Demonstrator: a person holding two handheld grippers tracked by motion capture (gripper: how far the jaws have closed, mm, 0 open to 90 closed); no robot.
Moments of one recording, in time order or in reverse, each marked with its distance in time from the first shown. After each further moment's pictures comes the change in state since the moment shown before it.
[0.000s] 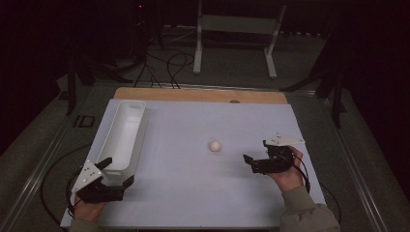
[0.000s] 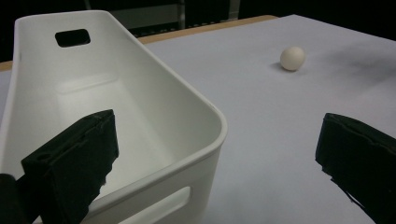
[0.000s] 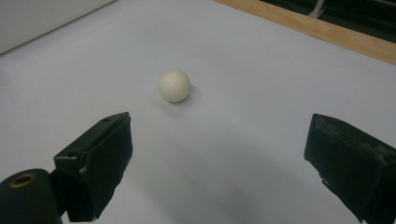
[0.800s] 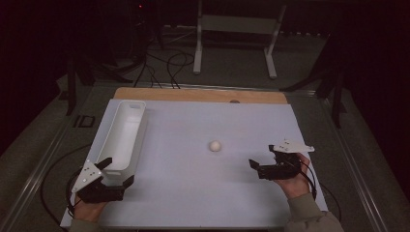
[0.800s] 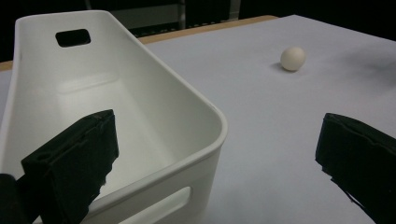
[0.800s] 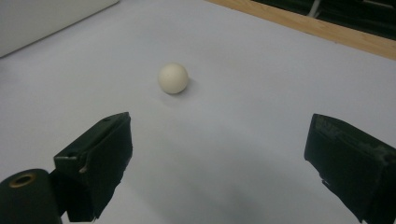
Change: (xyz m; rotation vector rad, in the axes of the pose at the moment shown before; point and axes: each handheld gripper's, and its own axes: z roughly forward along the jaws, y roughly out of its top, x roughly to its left) left arm 0.000 0.000 0.000 0.000 0.001 -0.001; right arm -0.002 -0.015 -0.016 -0.027 -0.004 0.015
